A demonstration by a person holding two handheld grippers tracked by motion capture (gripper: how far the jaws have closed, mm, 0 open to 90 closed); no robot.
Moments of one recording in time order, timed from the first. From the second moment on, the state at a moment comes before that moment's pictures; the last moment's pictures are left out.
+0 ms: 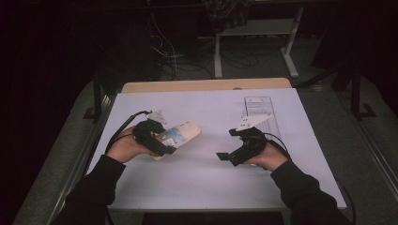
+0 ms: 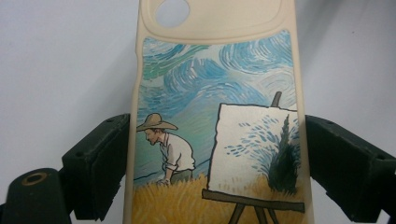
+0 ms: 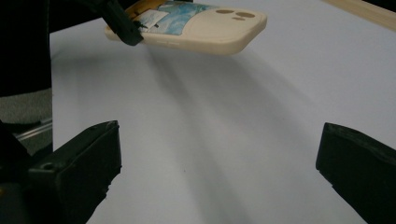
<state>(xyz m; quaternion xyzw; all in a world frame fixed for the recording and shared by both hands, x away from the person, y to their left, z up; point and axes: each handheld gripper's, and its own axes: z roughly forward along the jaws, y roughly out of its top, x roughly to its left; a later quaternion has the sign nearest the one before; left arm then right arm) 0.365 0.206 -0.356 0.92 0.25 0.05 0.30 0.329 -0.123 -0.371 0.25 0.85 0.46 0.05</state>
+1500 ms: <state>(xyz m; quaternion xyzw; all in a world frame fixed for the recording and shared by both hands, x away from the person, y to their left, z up) 0.369 0.173 -0.348 0.96 0.07 0.01 0.29 0.375 -0.095 -0.349 0.13 0.90 0.42 0.01</state>
